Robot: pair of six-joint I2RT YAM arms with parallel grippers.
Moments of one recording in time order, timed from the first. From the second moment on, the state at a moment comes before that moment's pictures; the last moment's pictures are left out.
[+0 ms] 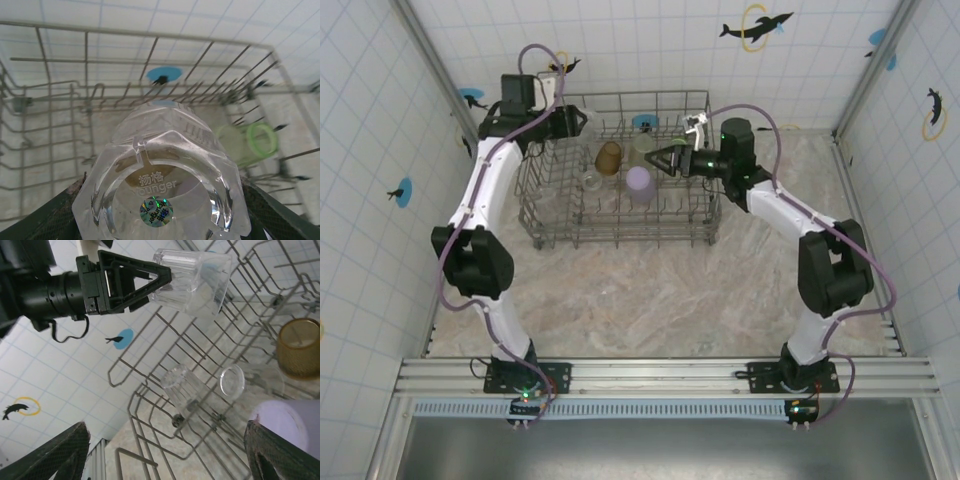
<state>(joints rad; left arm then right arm) -0.16 1.93 2.00 -0.75 0.28 -0.13 0.41 1.77 1.32 0.24 -0.86 0.59</state>
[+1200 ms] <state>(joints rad) -0.21 2.04 1.91 -0.95 -0.22 0.21 0.41 1.48 1.05 0.04 -0.70 0.44</state>
